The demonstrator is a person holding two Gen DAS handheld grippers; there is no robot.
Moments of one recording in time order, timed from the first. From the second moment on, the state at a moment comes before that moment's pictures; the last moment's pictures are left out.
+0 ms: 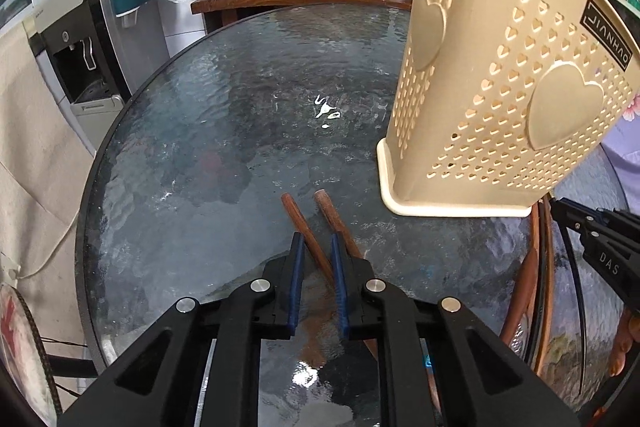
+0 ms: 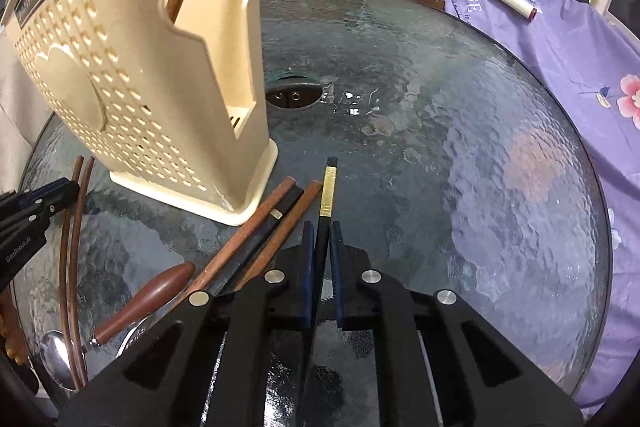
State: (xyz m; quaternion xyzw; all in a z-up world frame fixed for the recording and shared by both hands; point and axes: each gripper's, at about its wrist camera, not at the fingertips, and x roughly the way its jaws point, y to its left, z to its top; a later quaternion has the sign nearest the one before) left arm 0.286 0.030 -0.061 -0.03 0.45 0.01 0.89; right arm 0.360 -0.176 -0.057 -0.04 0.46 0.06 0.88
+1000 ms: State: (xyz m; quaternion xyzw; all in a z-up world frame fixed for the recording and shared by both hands) left arm 0.257 0.032 0.002 -0.12 0.37 -0.06 0.92; right arm 0.303 -0.223 0.010 0.09 0.36 0.13 0.92
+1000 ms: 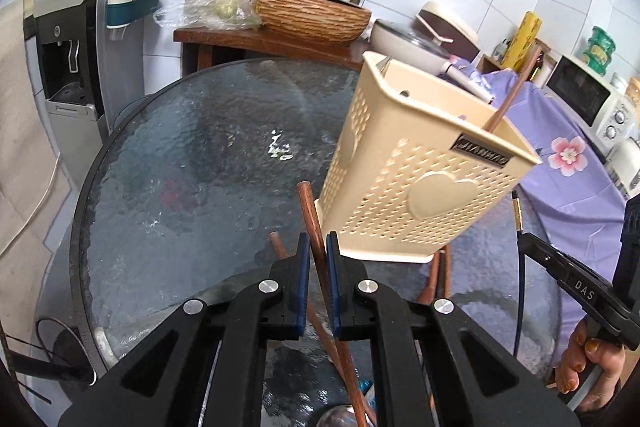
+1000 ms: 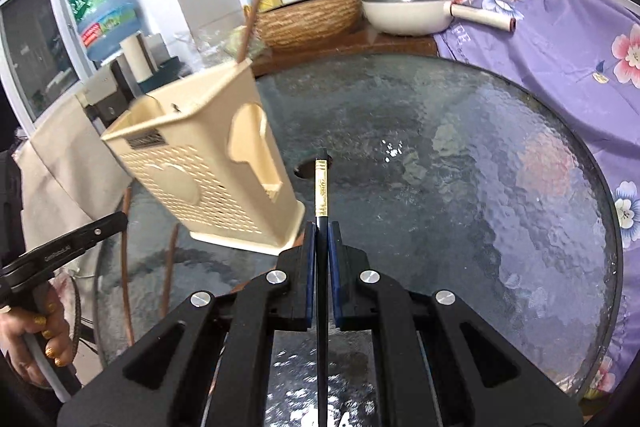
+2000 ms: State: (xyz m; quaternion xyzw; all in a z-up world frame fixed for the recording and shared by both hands) left arm 0.205 0.015 0.077 -0.12 0.29 -0.15 0.94; right arm 0.248 -0.212 0.094 0.08 0.28 0.21 0.93
